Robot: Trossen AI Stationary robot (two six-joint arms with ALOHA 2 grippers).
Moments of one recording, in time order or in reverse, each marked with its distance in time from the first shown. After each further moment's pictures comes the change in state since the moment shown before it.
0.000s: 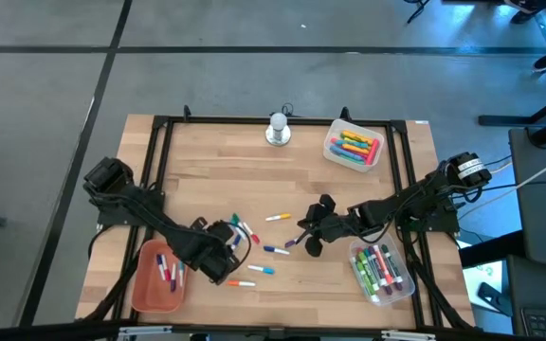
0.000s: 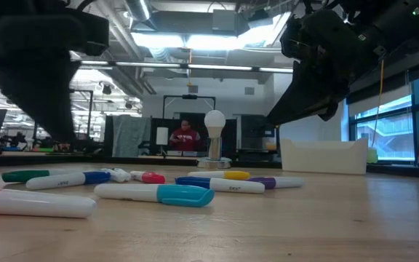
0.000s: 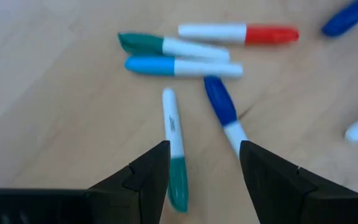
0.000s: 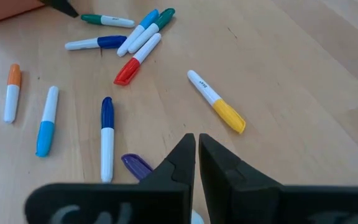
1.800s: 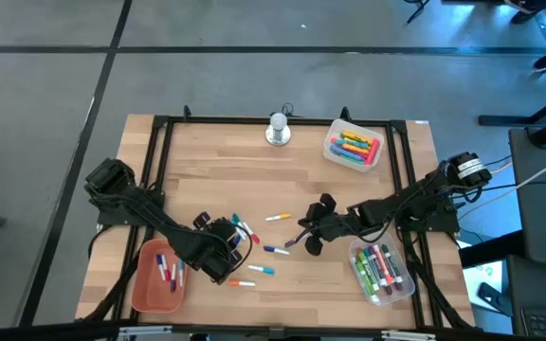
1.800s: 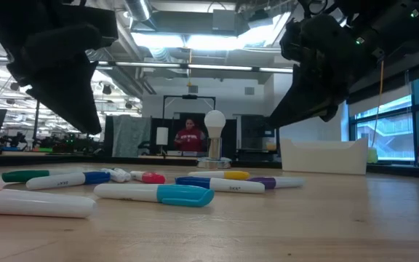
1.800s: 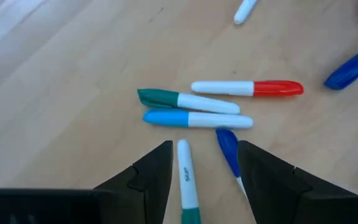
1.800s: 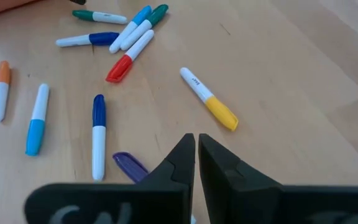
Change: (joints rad) left arm 0.001 0.015 0.000 0.005 -0.177 0.035; right arm -0.012 0.000 0.000 -0.018 0.002 -0.004
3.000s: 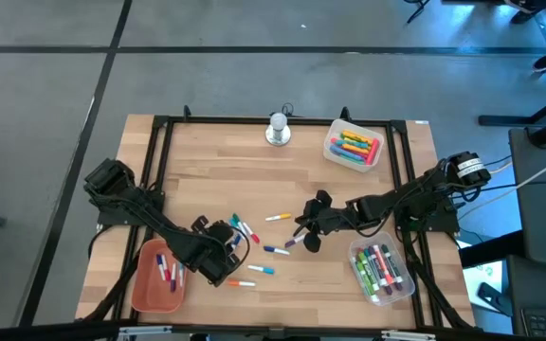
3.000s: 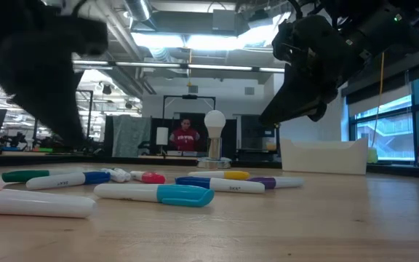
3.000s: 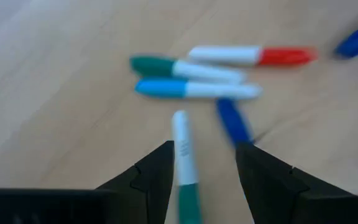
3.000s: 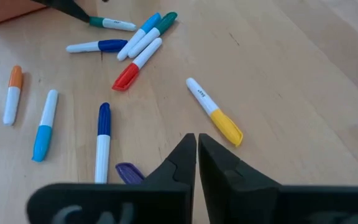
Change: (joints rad) left arm -0.012 0.000 -0.047 0.053 0.067 -0.030; right arm -0.054 0.000 0.000 0.048 -0.089 -0.067
